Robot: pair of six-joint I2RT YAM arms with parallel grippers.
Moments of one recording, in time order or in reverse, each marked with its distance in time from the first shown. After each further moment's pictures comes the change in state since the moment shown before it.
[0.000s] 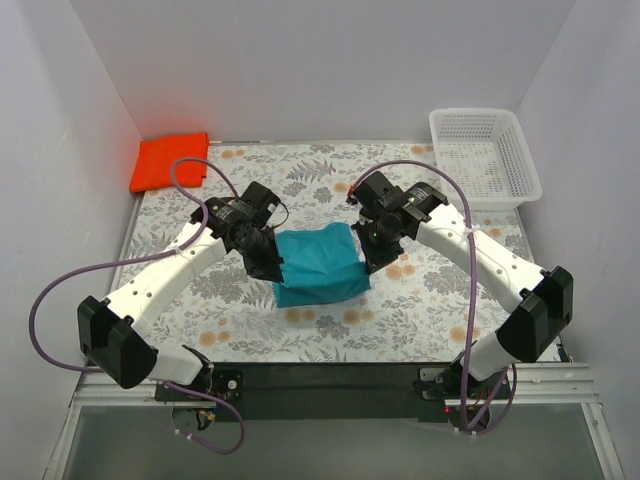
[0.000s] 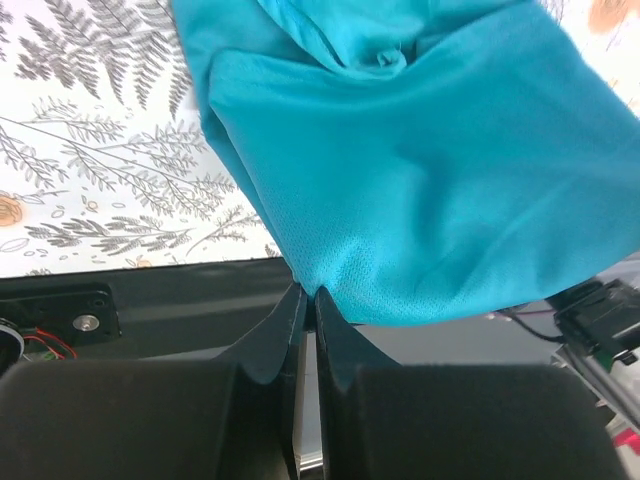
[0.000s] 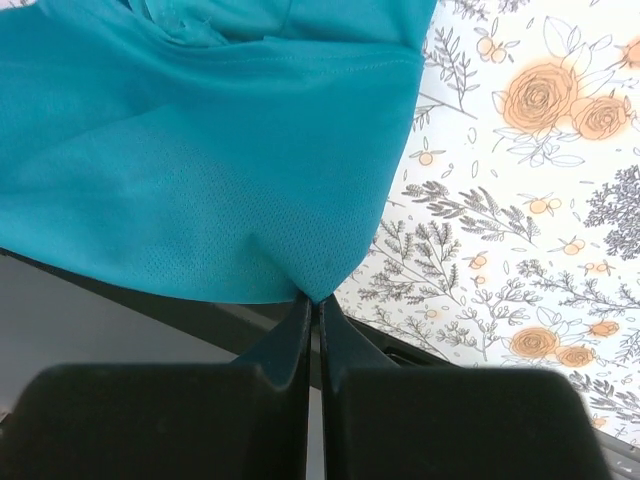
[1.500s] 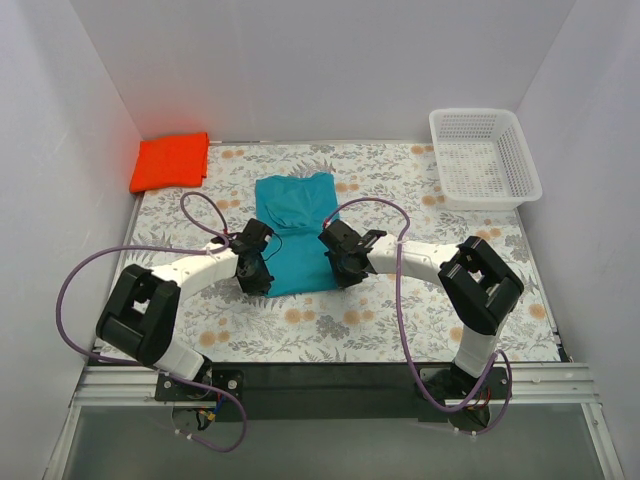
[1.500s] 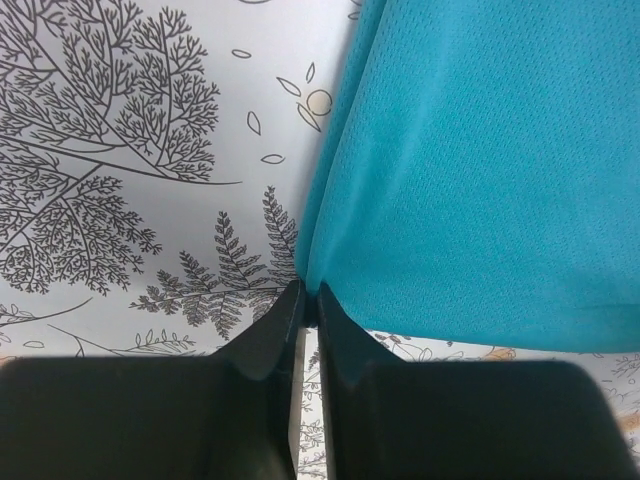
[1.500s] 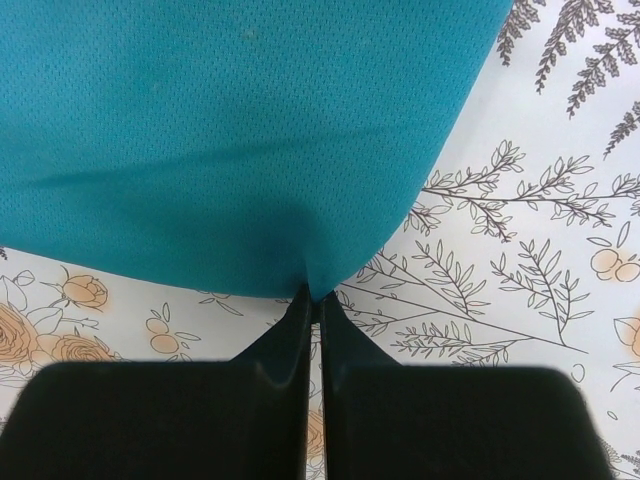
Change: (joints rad) left arm 0.149 0.132 -0.506 0.586 -0.223 -0.027; right arm 0.104 0.285 -0.344 0.679 0.188 0.131
